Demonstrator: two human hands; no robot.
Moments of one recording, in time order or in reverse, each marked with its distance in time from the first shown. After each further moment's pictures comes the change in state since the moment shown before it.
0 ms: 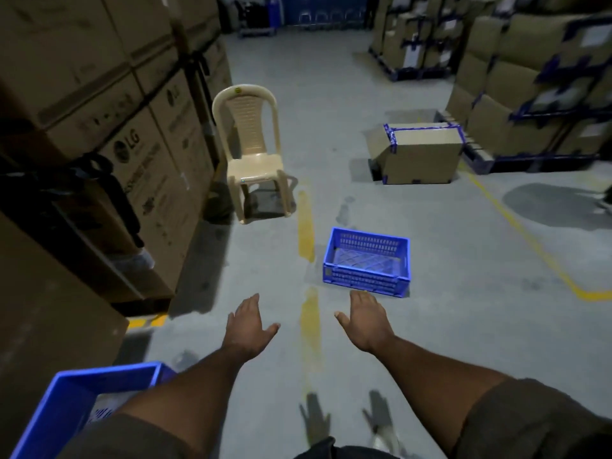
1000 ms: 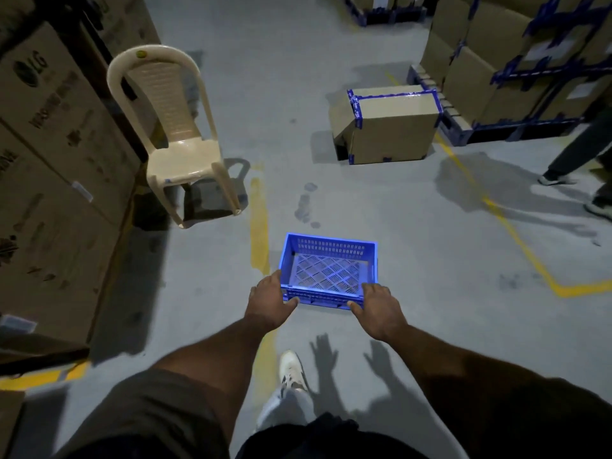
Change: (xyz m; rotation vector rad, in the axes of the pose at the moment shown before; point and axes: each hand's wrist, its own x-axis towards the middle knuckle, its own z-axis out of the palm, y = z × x) left_hand 0.355 0.255 0.082 -0.055 -0.187 0.141; right_hand 0.313 0.233 -0.056 0.034 -0.130 0.198
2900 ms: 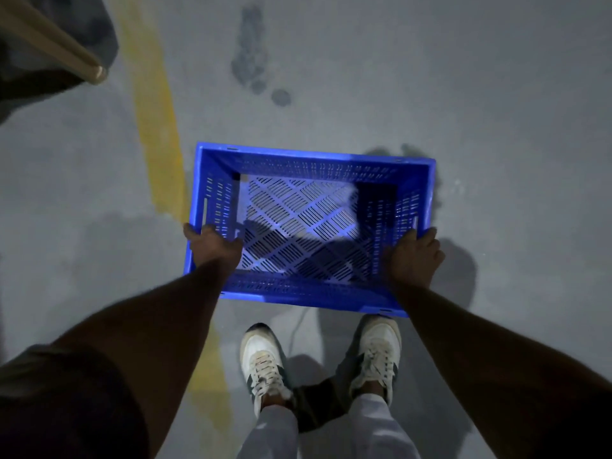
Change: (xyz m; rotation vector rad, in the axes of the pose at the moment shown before) left_hand 0.545 -0.177 0.408 -0.076 -0.014 -0.665; right_hand 0.540 0.223 0.380 -0.089 0.017 0.577
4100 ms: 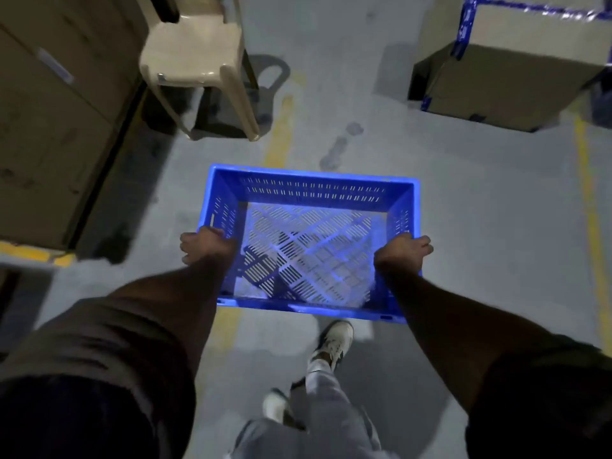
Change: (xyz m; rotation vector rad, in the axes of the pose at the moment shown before) left_hand -0.334 -0.013 -0.345 -0.272 0.286 -0.410; right_hand -0.183 -0.001 -0.399 -0.012 0.045 -0.257
